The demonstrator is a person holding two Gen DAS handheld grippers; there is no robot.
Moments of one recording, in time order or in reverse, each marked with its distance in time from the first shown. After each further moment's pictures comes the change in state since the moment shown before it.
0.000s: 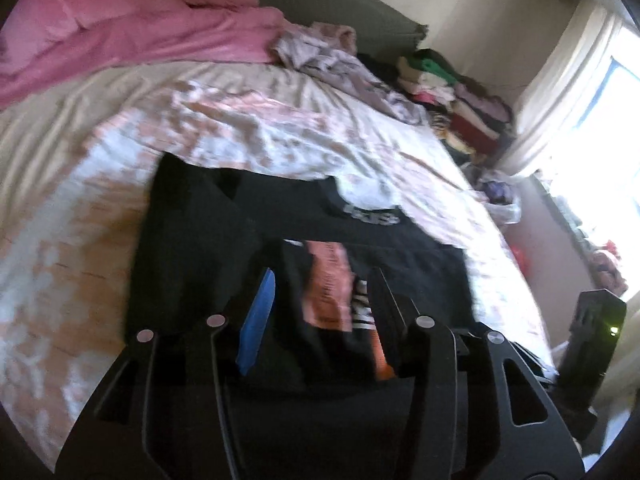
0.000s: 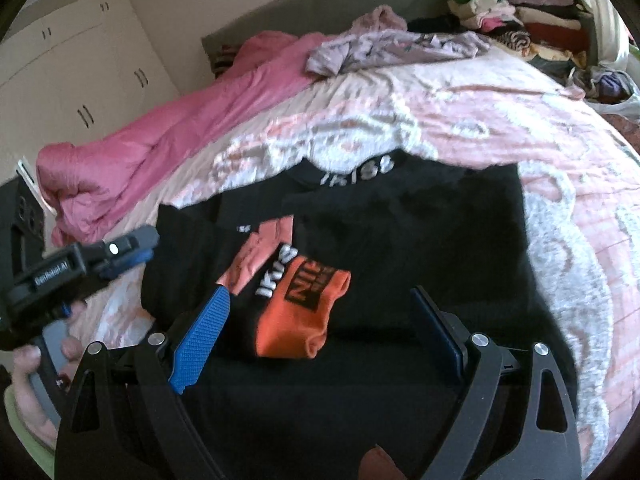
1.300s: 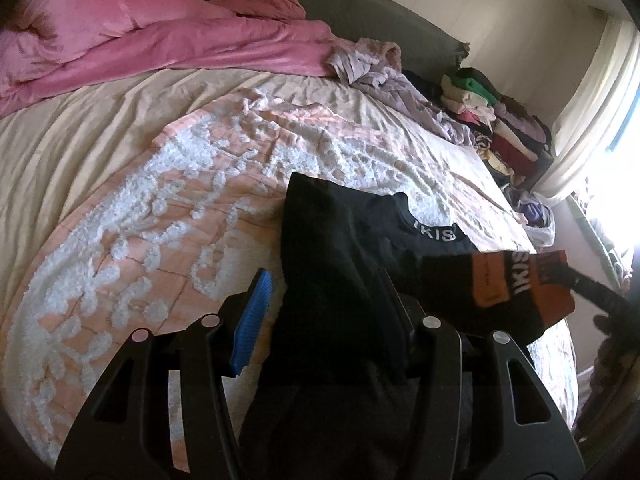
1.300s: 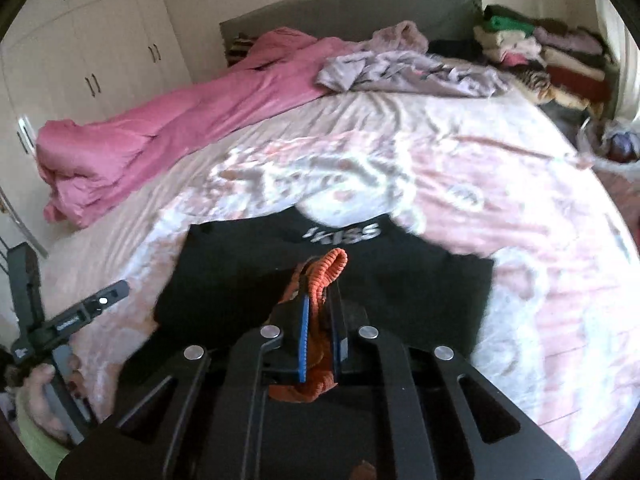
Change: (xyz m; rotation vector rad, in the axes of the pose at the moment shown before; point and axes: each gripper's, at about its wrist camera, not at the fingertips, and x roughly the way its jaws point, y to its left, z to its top) left arm -0.018 0.046 -0.003 -0.063 -0.045 0.106; right arm -0.034 -0.016 0.084 -0.162 -0.013 -0.067
